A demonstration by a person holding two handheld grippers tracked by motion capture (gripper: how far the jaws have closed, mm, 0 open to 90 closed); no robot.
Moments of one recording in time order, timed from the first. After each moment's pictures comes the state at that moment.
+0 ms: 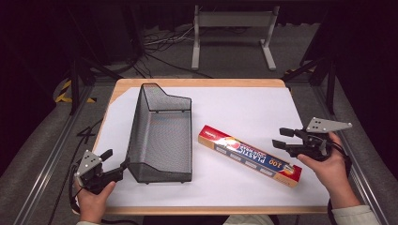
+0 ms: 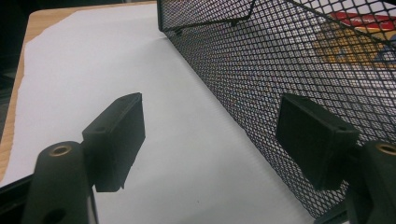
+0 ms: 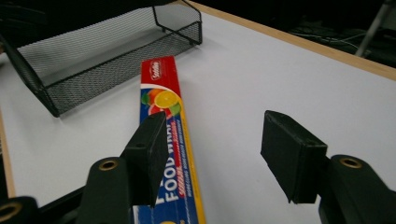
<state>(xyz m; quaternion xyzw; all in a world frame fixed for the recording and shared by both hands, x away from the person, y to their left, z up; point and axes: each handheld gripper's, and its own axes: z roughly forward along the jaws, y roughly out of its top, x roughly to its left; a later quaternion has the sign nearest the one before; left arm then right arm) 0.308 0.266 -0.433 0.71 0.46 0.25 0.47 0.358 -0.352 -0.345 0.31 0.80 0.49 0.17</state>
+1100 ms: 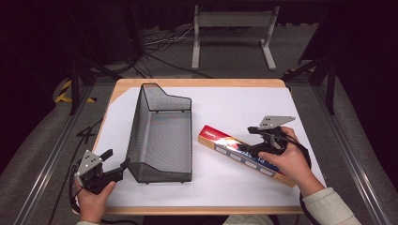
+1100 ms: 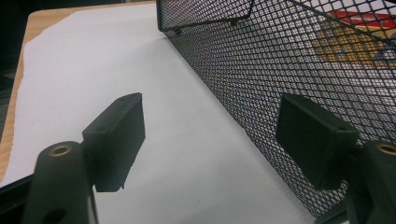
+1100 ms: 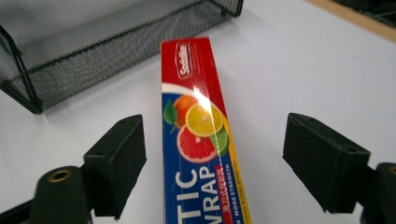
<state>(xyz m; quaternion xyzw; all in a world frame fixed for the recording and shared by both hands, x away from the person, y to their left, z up) 0.309 0.266 -0.434 0.71 0.45 0.25 0.47 0.393 -0.255 -0.370 0.29 0.86 0.41 0.15</state>
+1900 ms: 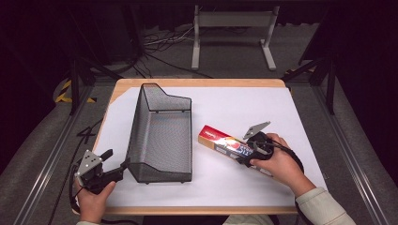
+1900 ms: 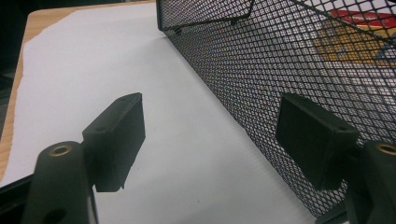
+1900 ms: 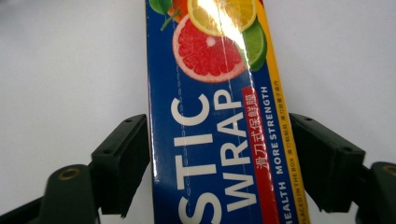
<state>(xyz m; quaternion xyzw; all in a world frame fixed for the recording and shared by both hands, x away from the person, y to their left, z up) 0.309 0.266 -0.434 0.72 0.45 0.25 0.47 0.402 -0.237 -0.408 0.30 0.92 0.25 0.10</state>
